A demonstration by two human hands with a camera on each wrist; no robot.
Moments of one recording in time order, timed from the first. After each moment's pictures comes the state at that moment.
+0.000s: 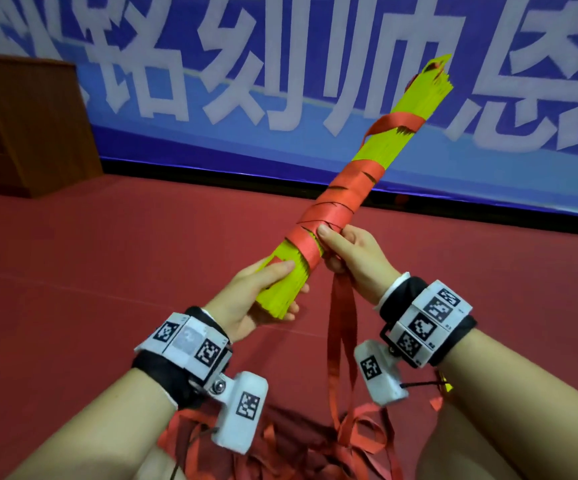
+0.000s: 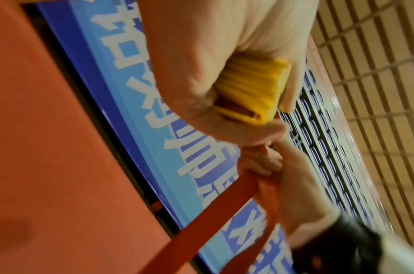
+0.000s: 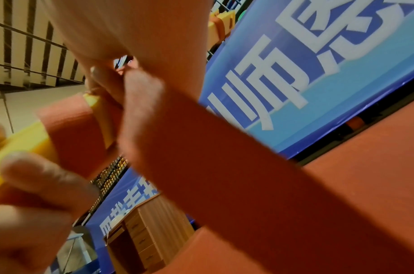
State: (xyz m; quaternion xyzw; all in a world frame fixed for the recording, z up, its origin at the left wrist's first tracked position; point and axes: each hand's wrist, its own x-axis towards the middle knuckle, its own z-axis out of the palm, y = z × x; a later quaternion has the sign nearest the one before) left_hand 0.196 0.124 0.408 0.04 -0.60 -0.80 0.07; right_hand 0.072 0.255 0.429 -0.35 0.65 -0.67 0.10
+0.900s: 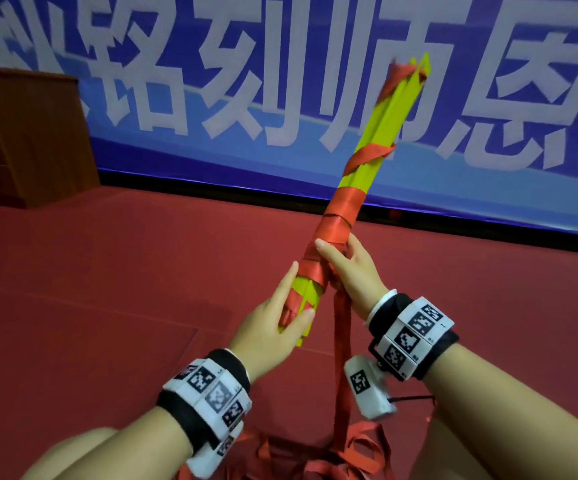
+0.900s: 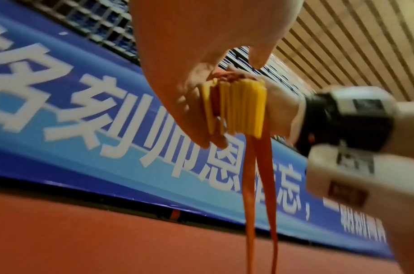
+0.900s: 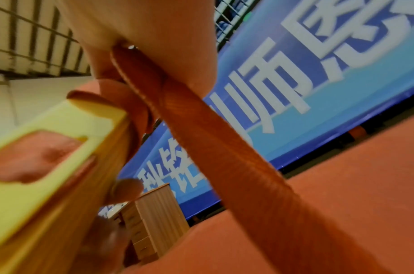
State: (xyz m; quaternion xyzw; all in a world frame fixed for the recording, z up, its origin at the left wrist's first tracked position) left_hand 0.191 0.136 0.369 0.03 -0.88 -0.42 0.21; right_hand 0.075 0.249 0.427 -0.27 0.64 -0.72 0.06
